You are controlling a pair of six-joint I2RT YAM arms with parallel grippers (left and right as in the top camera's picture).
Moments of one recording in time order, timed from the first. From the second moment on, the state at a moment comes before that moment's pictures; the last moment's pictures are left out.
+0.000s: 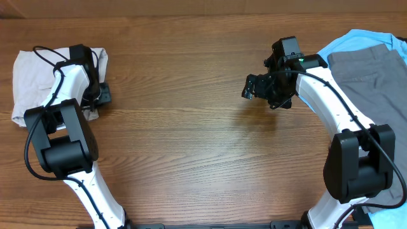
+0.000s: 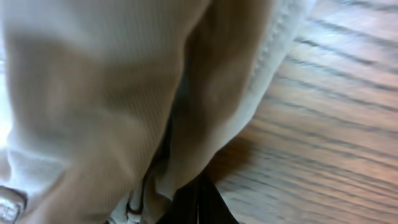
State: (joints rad) left arm 0.24 2.18 1.59 -0.89 -0.19 -0.03; right arm 0.19 1.88 1.46 -0.93 -0.29 0.35
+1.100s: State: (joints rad) left arm 0.02 2.18 1.70 -1.02 0.37 -0.15; right arm 0.19 1.88 1.46 -0.93 -0.29 0.35
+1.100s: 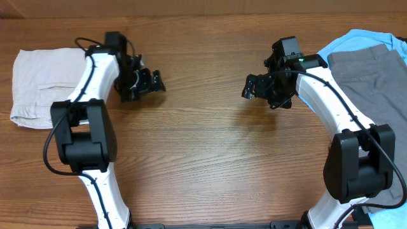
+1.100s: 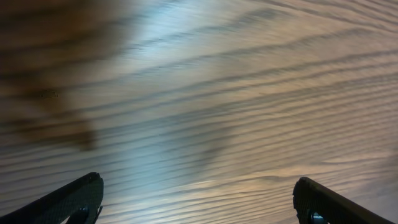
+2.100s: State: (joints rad) left arm -0.01 2.18 1.70 -1.02 0.37 -0.16; right arm 0.19 1.88 1.46 -0.93 -0.28 0.35
